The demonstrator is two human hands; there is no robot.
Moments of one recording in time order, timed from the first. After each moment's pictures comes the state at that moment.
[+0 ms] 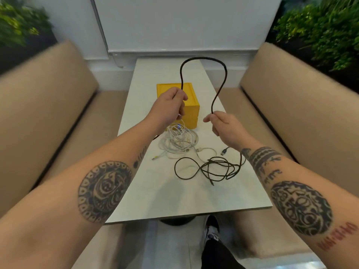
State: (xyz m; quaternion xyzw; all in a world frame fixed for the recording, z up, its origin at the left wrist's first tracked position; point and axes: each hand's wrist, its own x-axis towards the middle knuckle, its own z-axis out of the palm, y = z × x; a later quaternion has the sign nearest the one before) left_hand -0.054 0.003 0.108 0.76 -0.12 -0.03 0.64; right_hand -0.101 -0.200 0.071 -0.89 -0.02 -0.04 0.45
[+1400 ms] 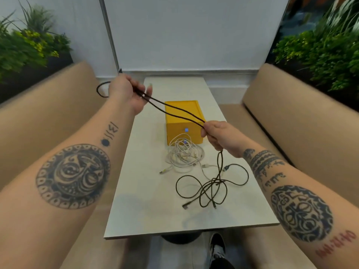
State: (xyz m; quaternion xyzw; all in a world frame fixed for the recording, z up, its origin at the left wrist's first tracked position) left_hand 0.000 0.102 0.187 0.39 0.15 0.02 0.91; right_hand -0.088 -0.170 0.100 -0.80 -0.08 0.08 0.58
